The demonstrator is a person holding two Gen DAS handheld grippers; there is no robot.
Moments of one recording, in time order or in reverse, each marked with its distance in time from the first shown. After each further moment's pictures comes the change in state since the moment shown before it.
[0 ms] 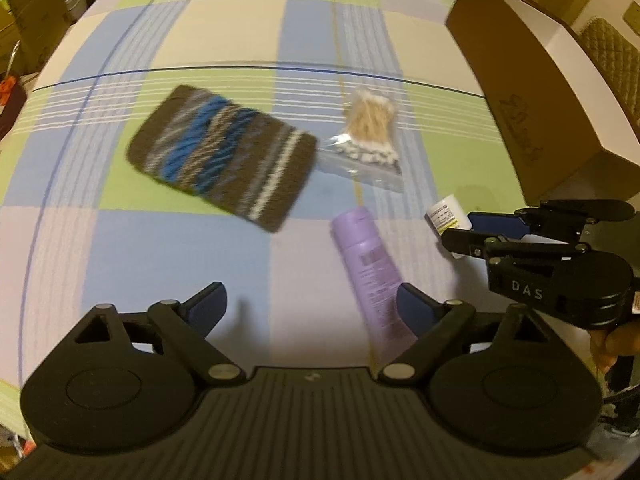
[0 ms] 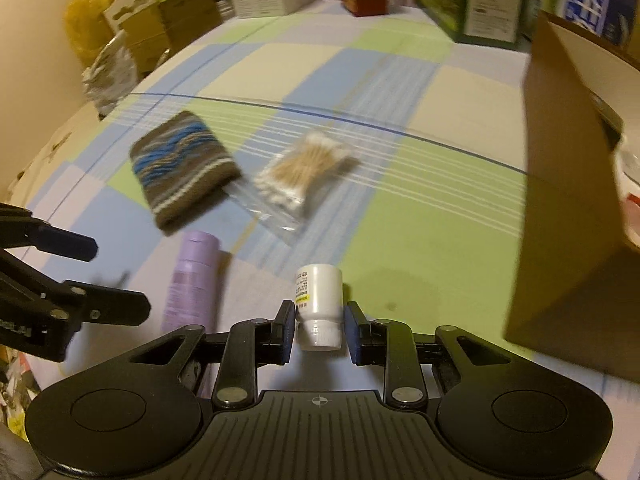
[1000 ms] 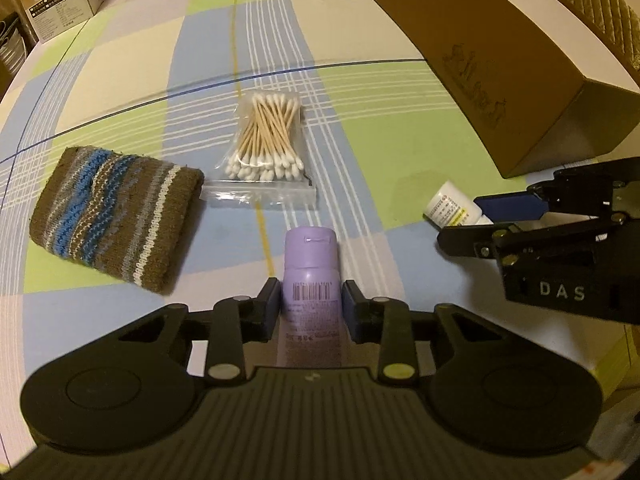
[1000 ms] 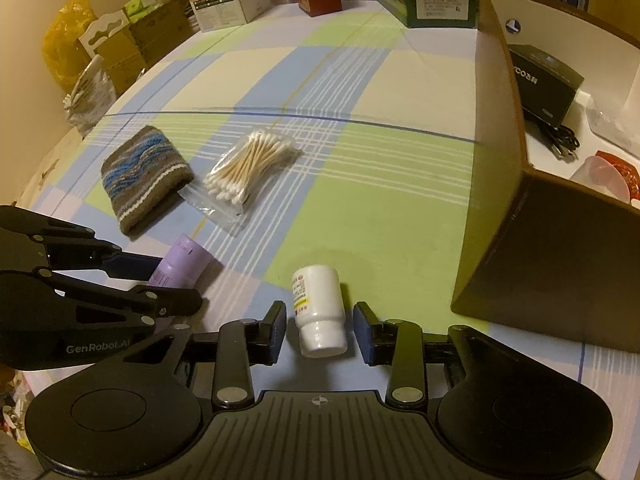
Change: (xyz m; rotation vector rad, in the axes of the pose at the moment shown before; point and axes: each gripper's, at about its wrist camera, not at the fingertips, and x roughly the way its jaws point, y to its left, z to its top) left arm 0.049 -0.072 0.008 0.220 -0.022 0.019; right arm -0.009 -0.038 -0.012 0.081 -0.016 -0.001
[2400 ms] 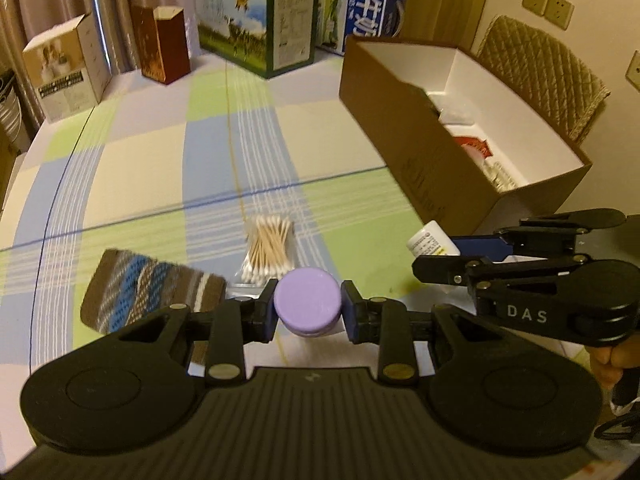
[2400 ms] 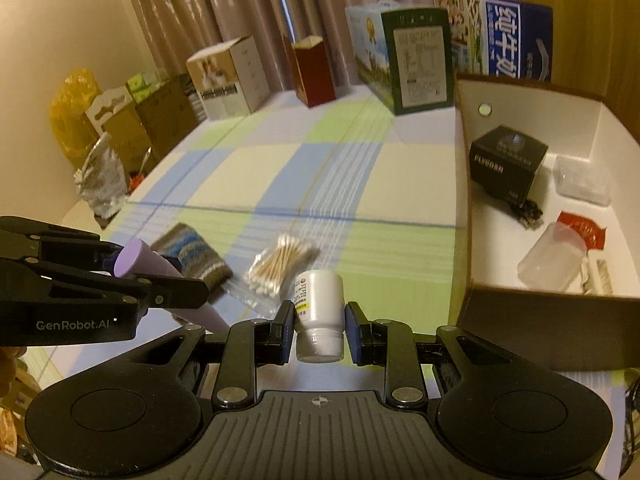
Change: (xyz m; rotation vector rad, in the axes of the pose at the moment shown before) left arm -0.093 0.008 0.028 0.048 -0.221 -0.074; right arm -0.075 0.019 0.021 0.068 -0.224 0.010
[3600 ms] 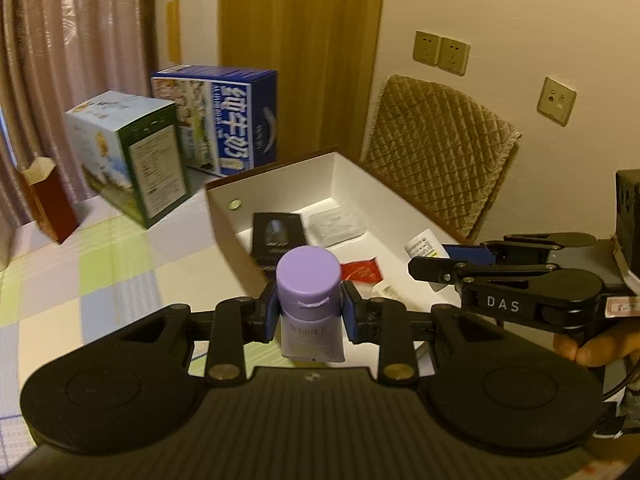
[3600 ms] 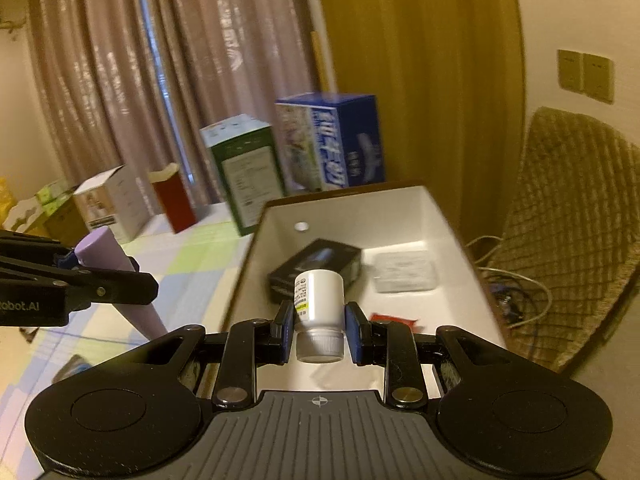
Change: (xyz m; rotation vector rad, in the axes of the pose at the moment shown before) left arm -0.003 -0.112 0.128 0.213 -0.198 -0.203; right arm -0.099 -0.133 0.049 0.160 -0.268 -0.257
